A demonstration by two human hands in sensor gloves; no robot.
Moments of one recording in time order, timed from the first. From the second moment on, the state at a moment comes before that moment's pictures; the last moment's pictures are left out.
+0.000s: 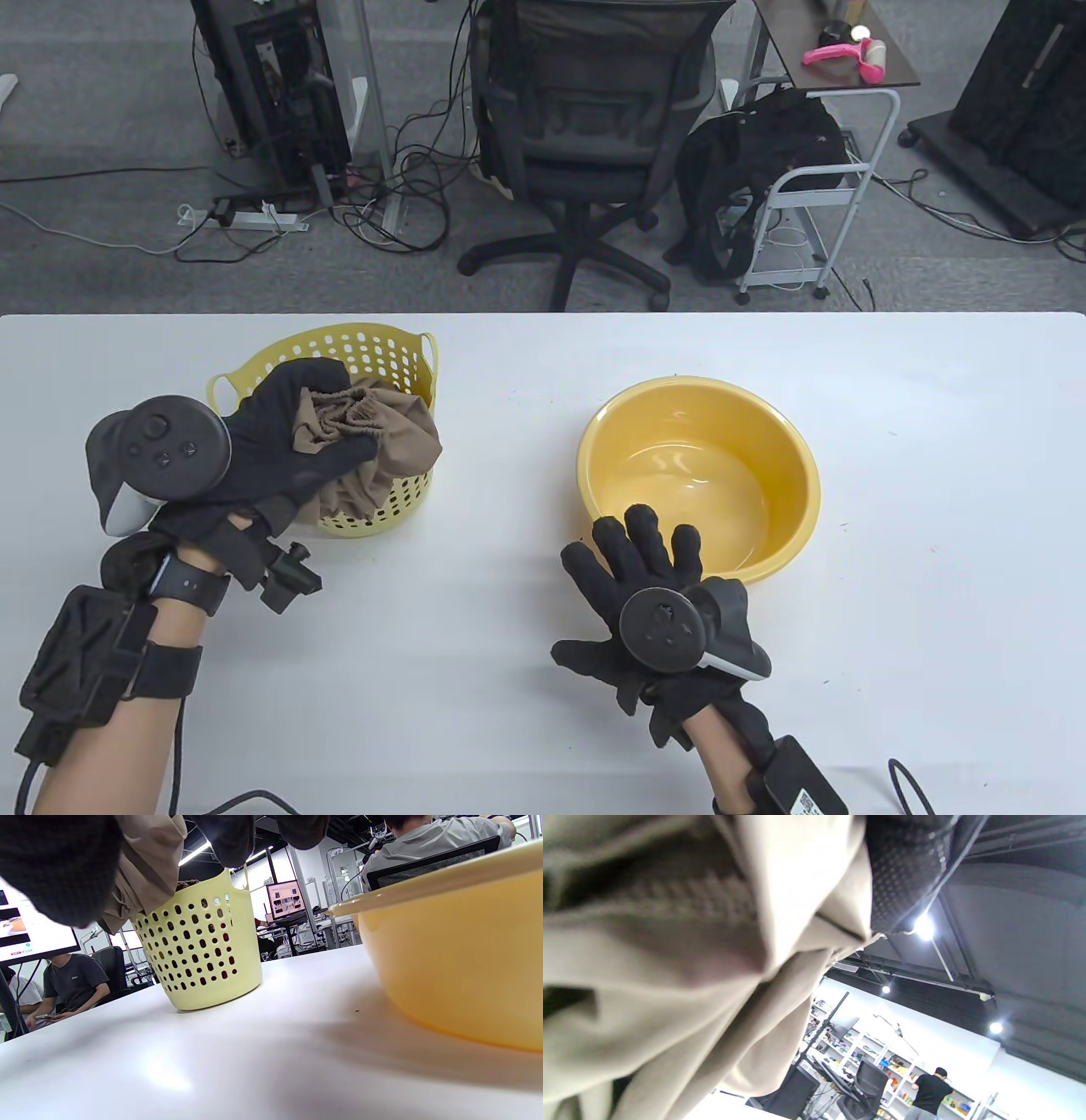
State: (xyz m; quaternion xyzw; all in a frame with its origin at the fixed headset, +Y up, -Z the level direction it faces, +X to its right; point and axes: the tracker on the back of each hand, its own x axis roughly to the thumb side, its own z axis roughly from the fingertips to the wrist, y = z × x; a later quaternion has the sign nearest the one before) left_hand -0.273 -0.501 -0.333 0.10 -0.26 0.32 0.91; right_hand 0.086 -0.664 -0.266 0.26 -0.04 0.95 0.17
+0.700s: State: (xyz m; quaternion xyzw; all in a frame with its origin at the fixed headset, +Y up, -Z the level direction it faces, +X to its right) left_hand -0.272 -0.509 -0.370 0.15 -0.22 0.26 0.93; right_hand 0.092 -0.656 -0.255 0.28 -0.06 0.94 0.18
